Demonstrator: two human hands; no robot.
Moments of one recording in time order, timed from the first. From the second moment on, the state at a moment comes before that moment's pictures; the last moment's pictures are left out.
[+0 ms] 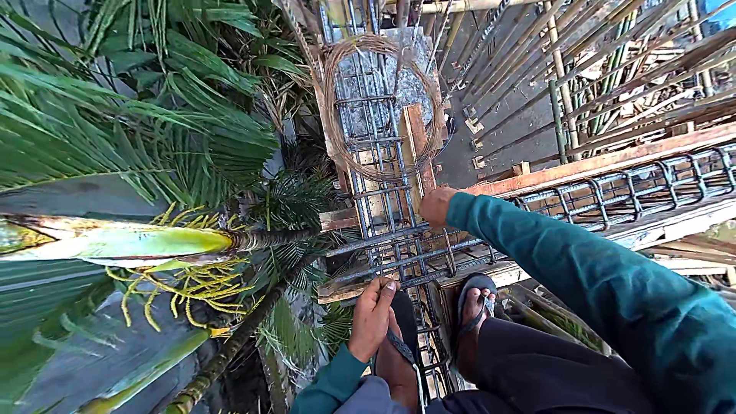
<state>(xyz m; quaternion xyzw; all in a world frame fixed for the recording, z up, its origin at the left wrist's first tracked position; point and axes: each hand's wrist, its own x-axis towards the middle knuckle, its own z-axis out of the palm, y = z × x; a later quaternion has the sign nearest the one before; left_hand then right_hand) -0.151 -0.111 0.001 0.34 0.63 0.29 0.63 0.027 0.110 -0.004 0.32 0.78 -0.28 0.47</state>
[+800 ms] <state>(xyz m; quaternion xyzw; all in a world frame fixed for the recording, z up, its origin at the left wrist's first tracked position) -0.144 -0.109 0.004 0.37 0.62 0.31 0.63 0.110 0.117 -0.041 0.40 0.73 -0.47 0.31</state>
